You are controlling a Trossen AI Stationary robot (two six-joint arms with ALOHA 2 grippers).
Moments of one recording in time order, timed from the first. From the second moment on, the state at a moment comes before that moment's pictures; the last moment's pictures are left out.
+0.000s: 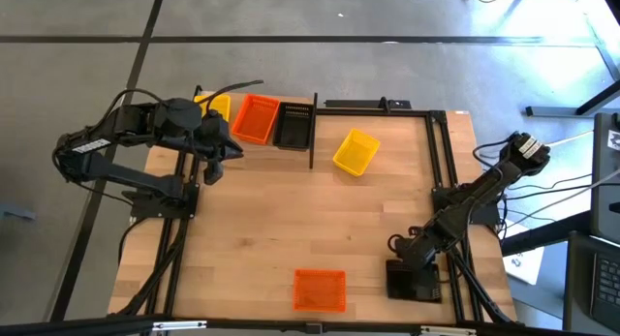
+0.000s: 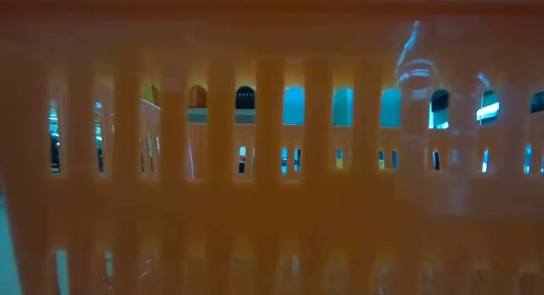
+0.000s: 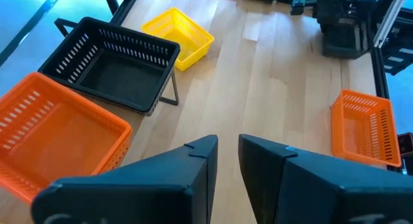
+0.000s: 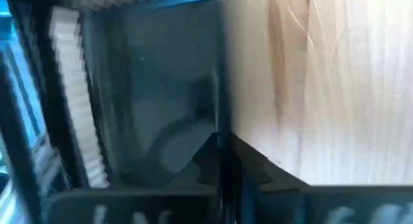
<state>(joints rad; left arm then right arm) 0.12 0.99 1.43 -1.05 -0.07 -0.16 0.76 1.32 0.57 -0.48 -0.25 0.89</state>
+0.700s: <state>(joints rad) 0.12 0.99 1.43 -1.05 -0.07 -0.15 0.52 1.32 1.19 -0.90 0.06 1.31</state>
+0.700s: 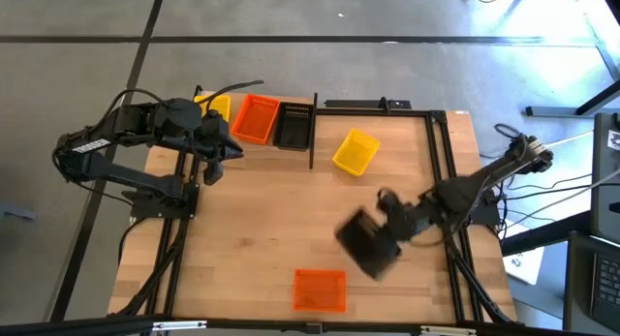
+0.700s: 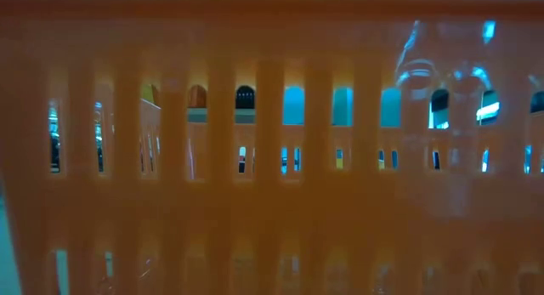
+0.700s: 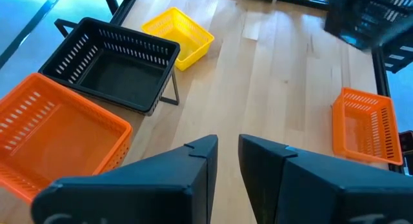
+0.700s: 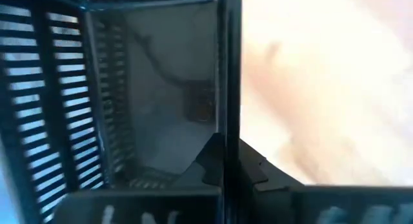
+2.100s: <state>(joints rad) 0.12 0.99 1.43 -1.05 -0.07 -0.10 -0.21 1.56 1.44 -0.40 0.24 1.20</state>
